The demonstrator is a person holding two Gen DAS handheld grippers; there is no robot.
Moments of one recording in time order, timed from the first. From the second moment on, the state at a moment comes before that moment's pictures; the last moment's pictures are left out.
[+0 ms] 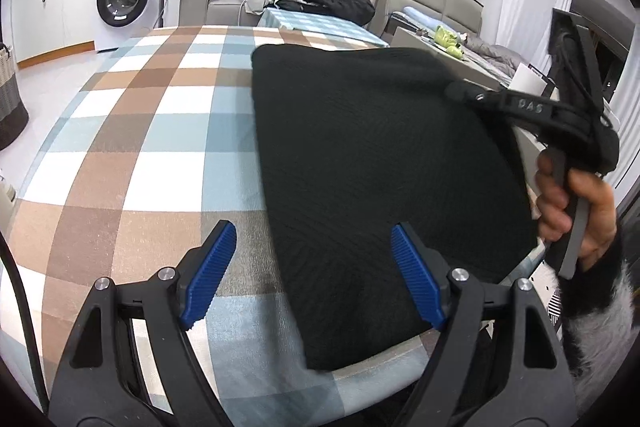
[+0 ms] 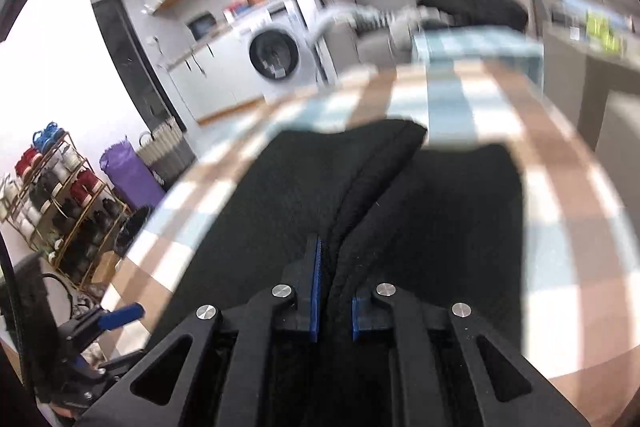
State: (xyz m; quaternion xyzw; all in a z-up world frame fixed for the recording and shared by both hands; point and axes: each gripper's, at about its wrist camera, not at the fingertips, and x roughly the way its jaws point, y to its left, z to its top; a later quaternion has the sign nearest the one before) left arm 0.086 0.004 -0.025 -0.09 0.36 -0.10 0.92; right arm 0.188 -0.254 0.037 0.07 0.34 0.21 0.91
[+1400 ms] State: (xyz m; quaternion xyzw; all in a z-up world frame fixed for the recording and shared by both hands) left arm 0.097 -0.015 -0.047 -0.06 0.40 -0.11 0.91; right arm 0.127 -0.348 0.001 0.14 0.43 0.17 0.87
